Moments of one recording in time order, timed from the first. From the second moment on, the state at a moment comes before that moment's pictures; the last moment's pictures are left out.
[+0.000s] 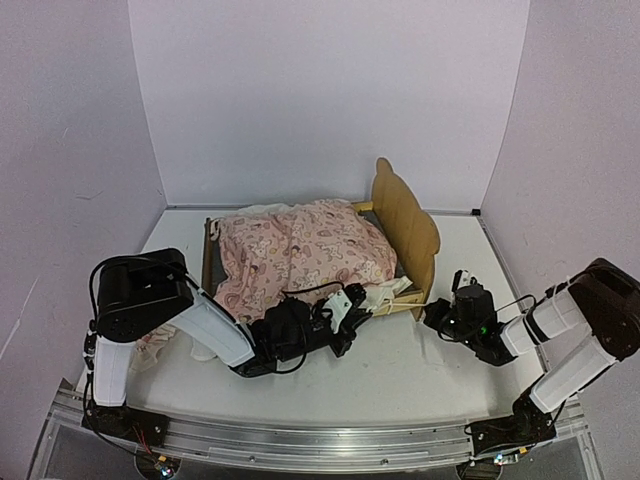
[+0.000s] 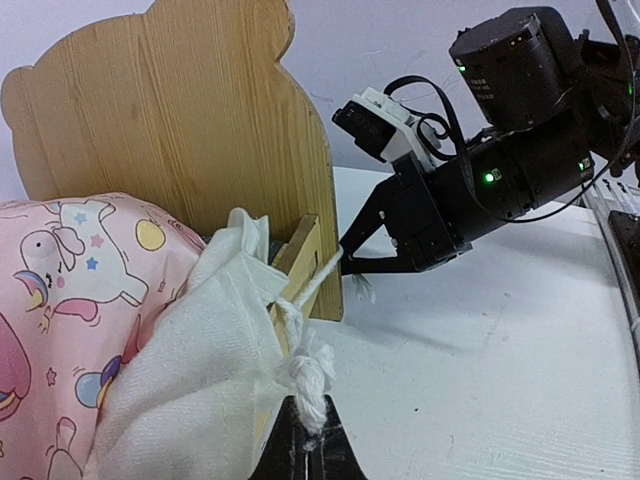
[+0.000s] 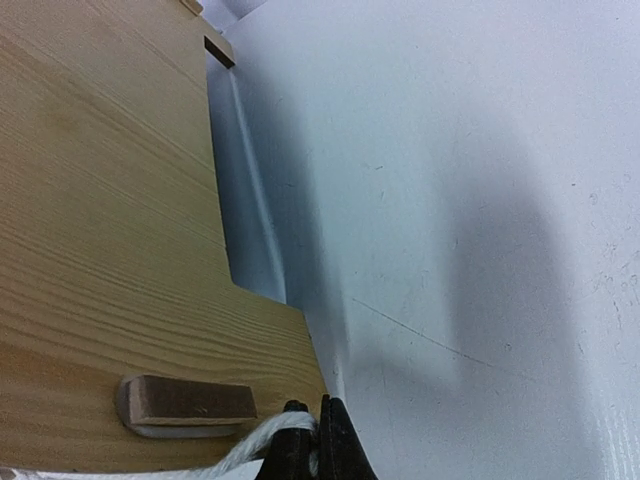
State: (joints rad) left arm -1.19 2.09 0.94 1.08 -0.08 0.09; right arm 0.53 1.49 0.23 0.71 0.20 0.78
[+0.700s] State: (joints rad) left arm -1.24 2.21 1.02 1.09 -0.41 0.04; right arm 0.42 1.43 0.30 0.52 0.12 0.72
